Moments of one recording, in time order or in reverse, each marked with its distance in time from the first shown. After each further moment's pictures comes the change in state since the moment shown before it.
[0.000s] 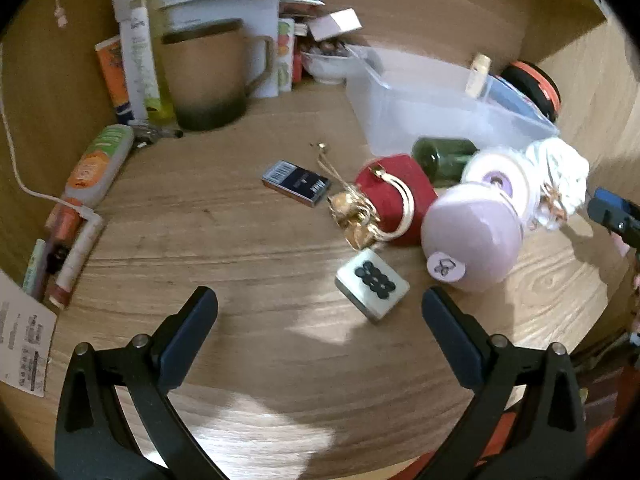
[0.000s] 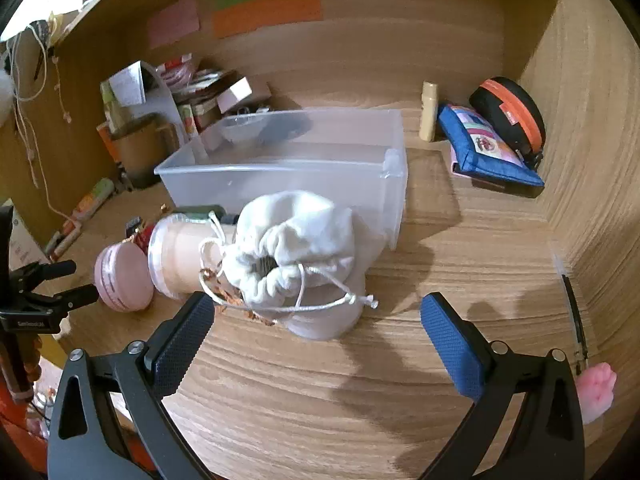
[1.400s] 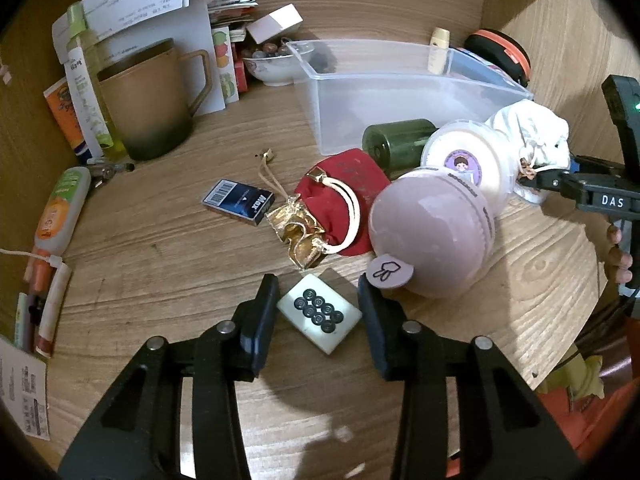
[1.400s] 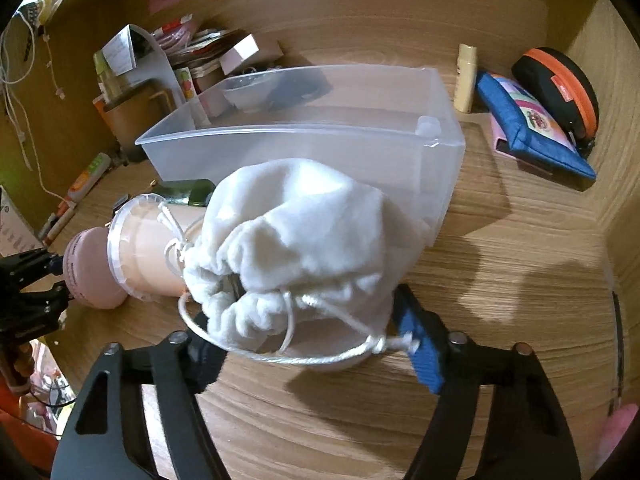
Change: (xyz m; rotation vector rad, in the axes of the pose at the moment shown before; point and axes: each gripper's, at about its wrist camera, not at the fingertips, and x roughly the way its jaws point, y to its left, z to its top) left arm 0.014 -0.028 0.009 0.146 0.000 -0.025; right arm 0.053 -0.007 0.009 -0.008 0.098 0.073
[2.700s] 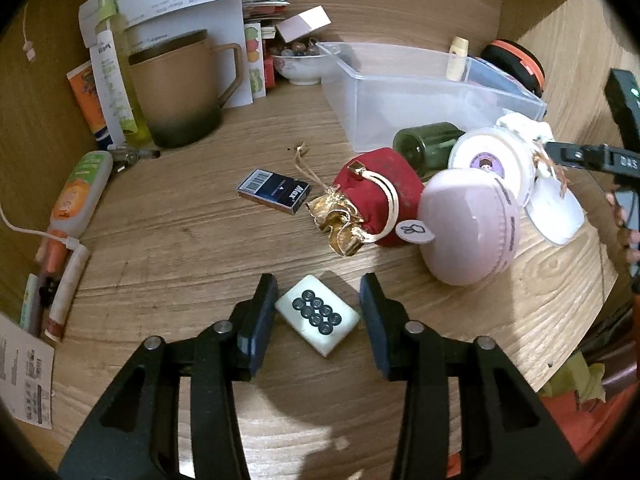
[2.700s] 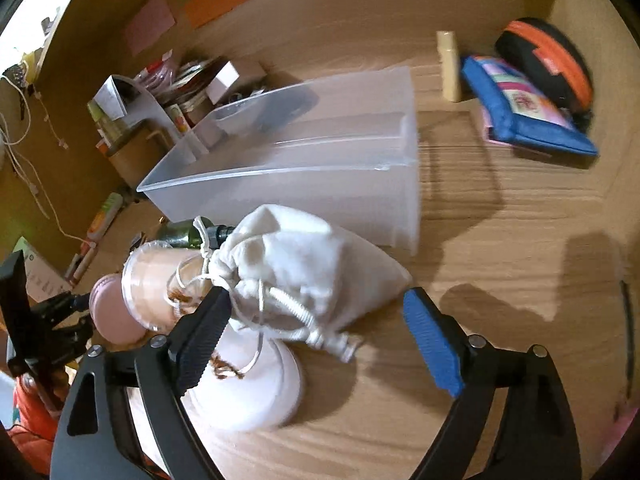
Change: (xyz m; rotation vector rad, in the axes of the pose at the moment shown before) left arm -0.007 0.018 -0.012 -0.040 -0.014 0.025; right arm 0.004 -0.028 0.023 0.097 0.021 0.116
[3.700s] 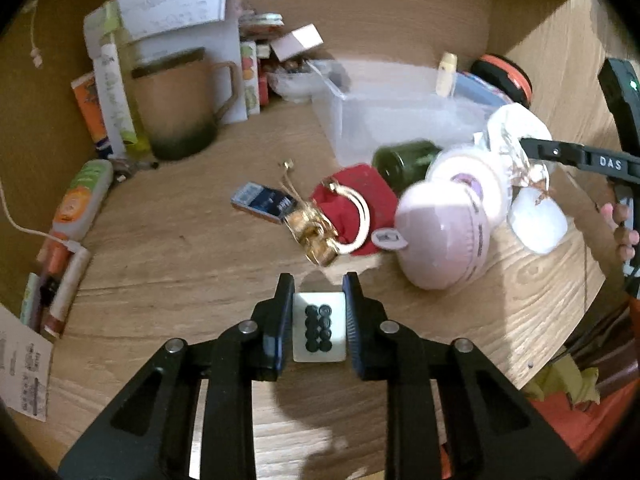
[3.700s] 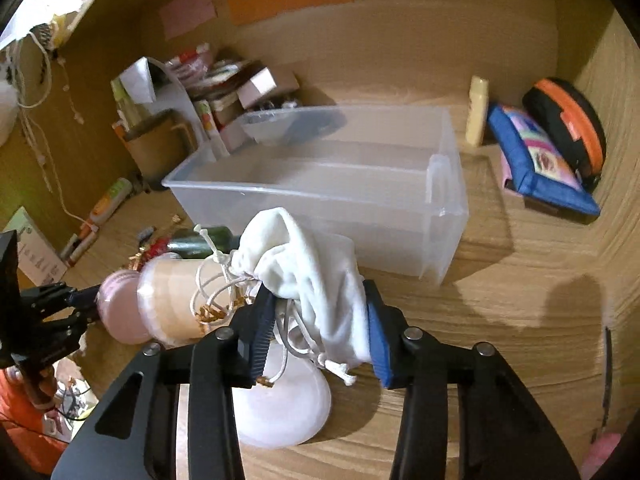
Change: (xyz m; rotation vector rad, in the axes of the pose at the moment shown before) left arm -0.017 -0.006 0.000 -0.014 -0.068 -0.019; right arm -0.029 0.039 0.003 -0.133 -0.093 -0.062
